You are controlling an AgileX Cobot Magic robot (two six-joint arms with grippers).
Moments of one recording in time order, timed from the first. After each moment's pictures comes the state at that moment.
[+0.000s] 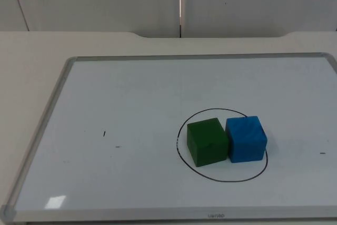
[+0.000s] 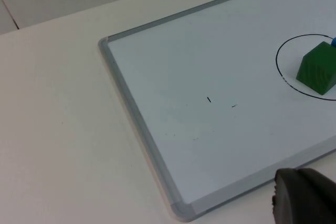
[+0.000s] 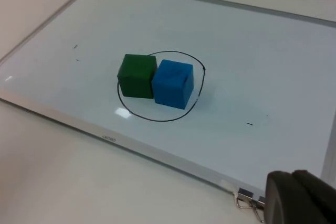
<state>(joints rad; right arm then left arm) 0.35 0.00 -0.51 0.08 1.09 -0.04 -0.30 0.00 -0.50 -0.06 1.07 0.12</state>
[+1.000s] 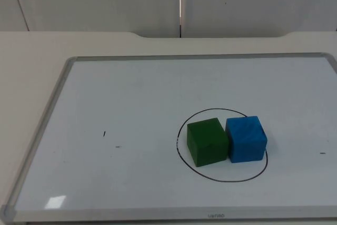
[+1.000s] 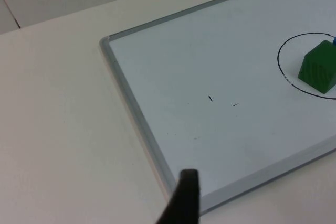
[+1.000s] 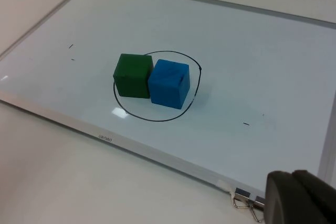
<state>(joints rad) 0.35 0.00 -0.51 0.08 1.09 -0.04 -0.30 0.00 -0.50 -0.06 1.07 0.12</state>
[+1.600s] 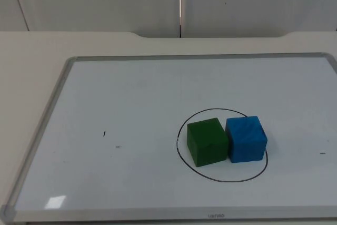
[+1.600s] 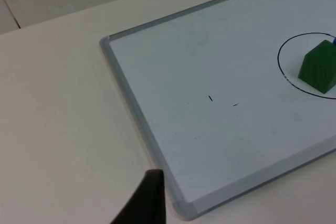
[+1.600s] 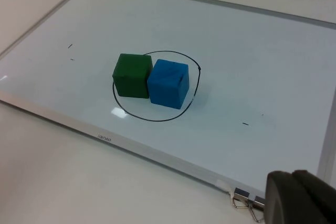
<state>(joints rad) 0.35 0.00 -0.51 0.08 1.09 -0.04 -0.30 0.00 -0.50 -0.06 1.07 0.12</state>
